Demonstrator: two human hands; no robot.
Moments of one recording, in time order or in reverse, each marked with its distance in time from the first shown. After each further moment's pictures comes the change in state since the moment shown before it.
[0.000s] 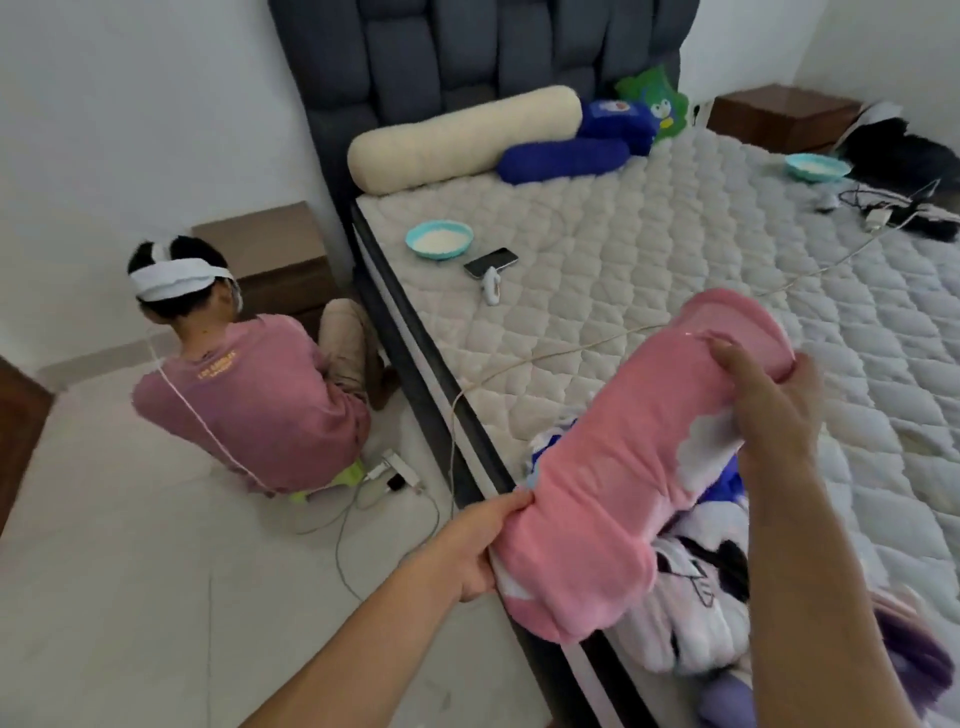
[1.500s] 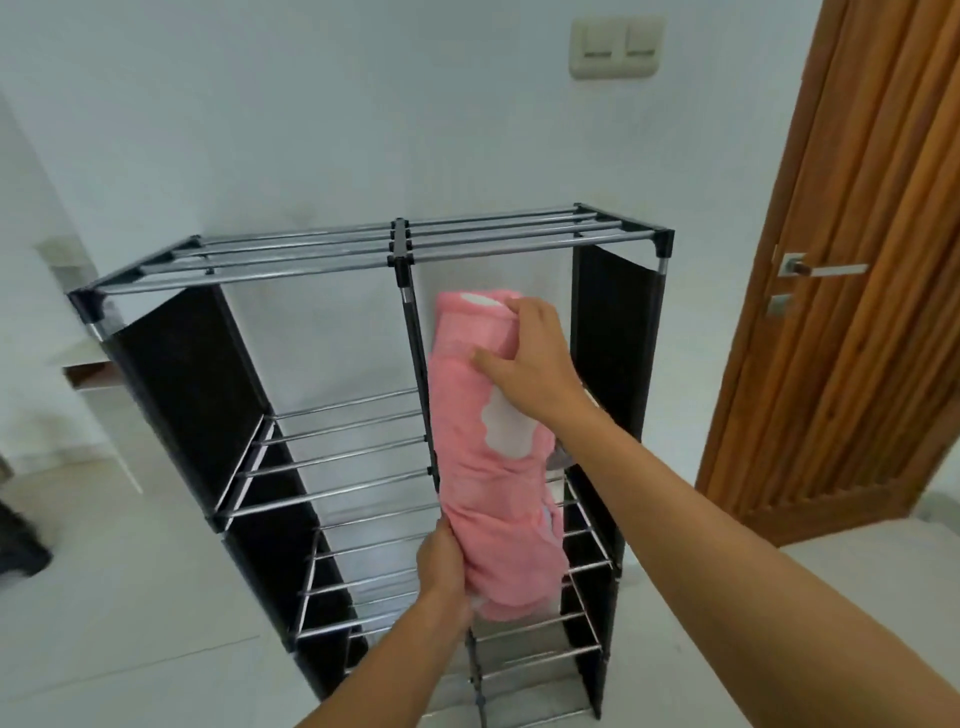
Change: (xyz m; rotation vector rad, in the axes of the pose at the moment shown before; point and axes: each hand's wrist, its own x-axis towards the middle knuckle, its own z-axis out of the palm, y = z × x) left_hand -0.400 -0.173 -0.714 -1.578 1.613 0.799; right_hand -0.981 -0.096 0.534 0.372 -2.257 -1.052
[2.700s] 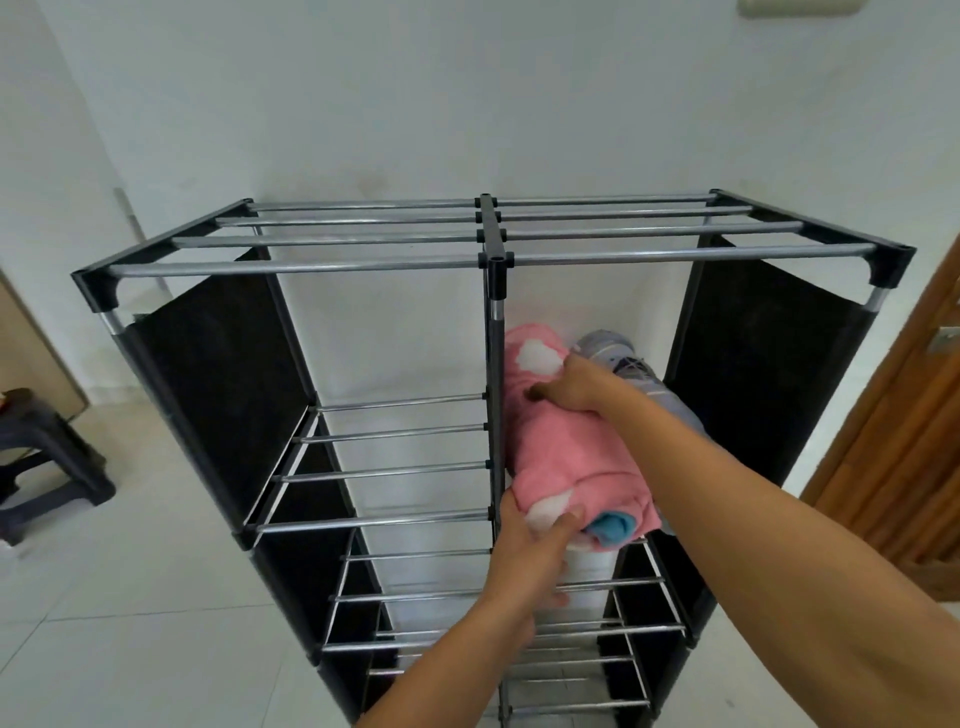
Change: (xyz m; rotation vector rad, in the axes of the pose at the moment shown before) left_hand 0.034 0.057 0.027 0.389 -0.284 0.166; right_hand 0.128 0.084 0.104 -0.370 -0.528 0.368
